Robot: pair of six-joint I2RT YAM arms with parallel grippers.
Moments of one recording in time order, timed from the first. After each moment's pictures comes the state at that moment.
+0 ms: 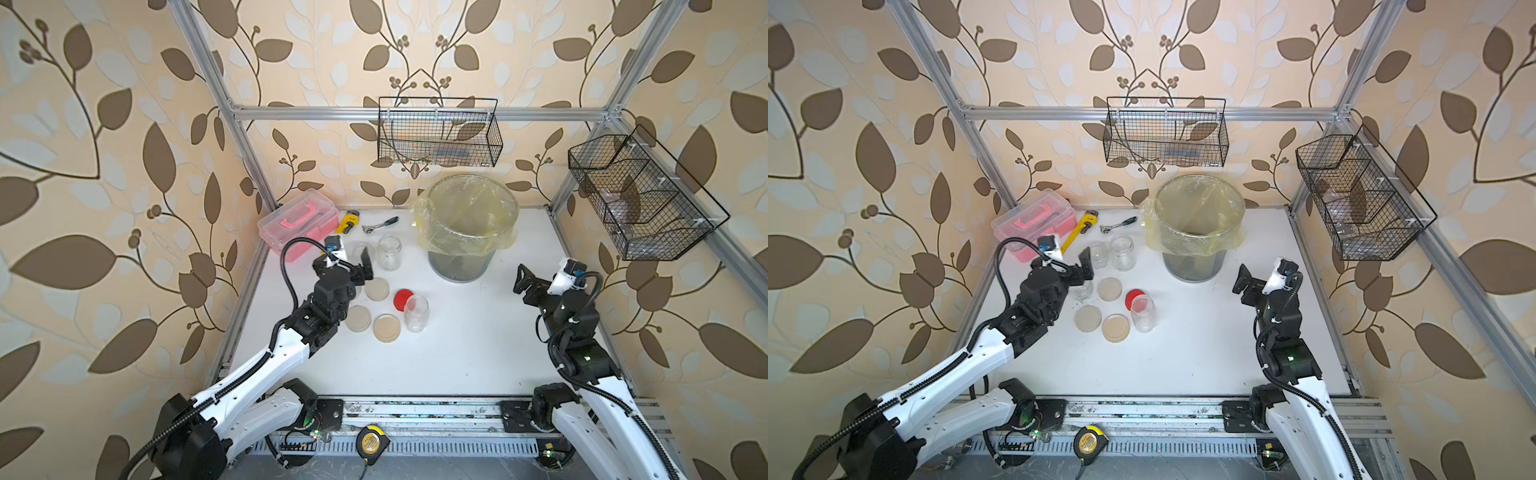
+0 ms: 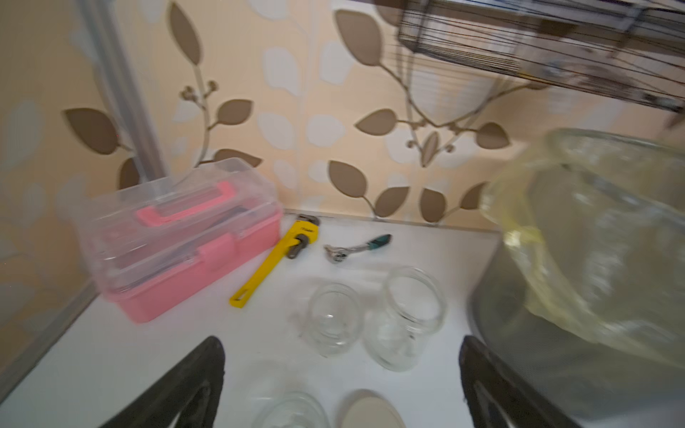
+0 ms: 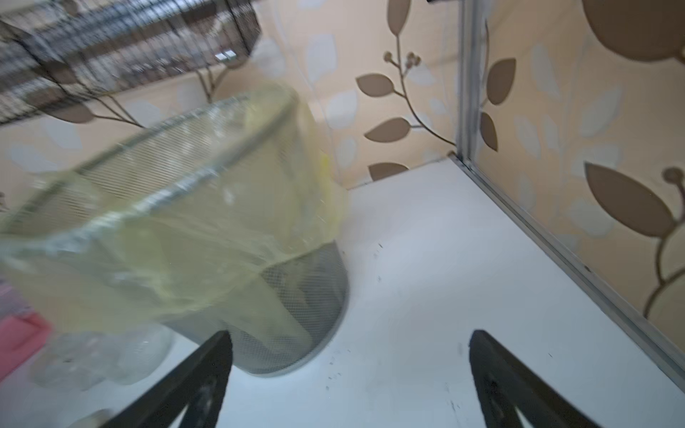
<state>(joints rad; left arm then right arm) -0.48 0.96 0.65 0.11 -0.58 -0.28 0.10 0.59 0.41 -0.09 0.30 0.35</state>
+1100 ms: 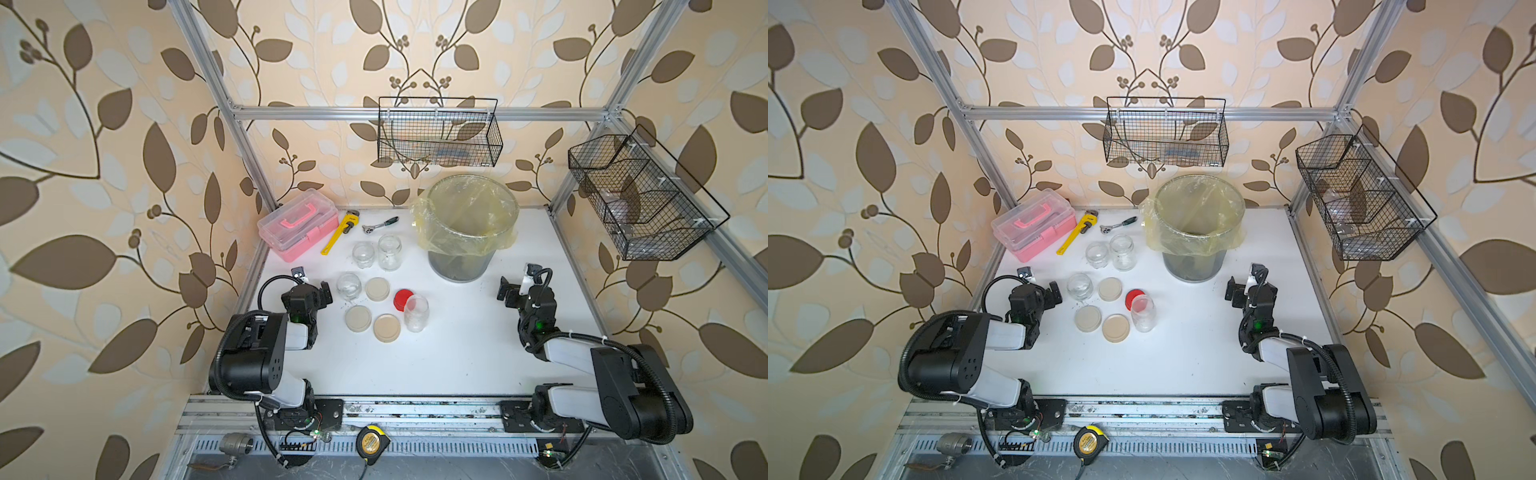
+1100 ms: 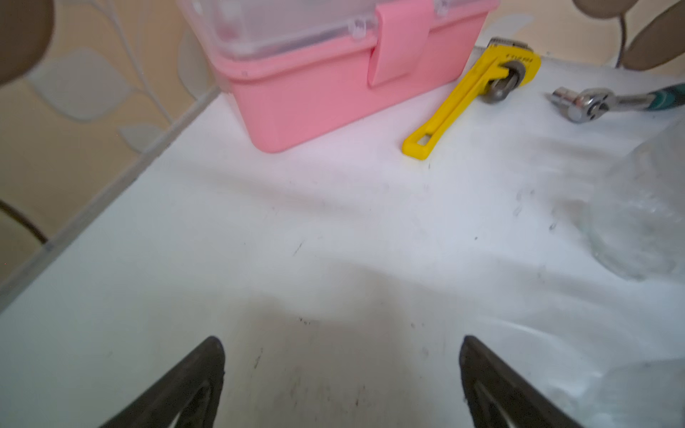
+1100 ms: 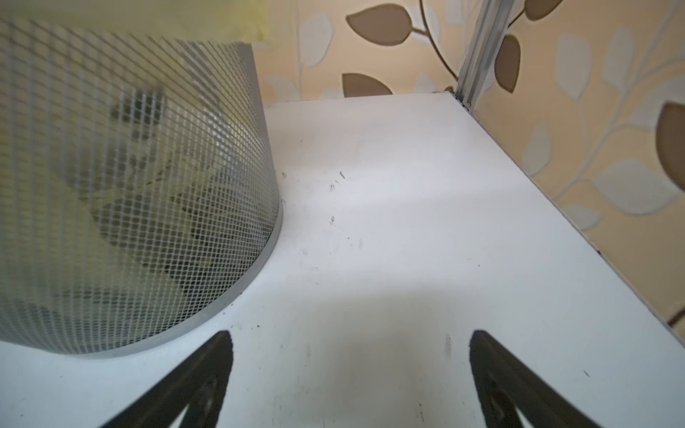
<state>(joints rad) 0.07 1.51 0.27 0.73 -0.17 -0.16 0.04 1.31 0.23 0.77 0.23 0.07</state>
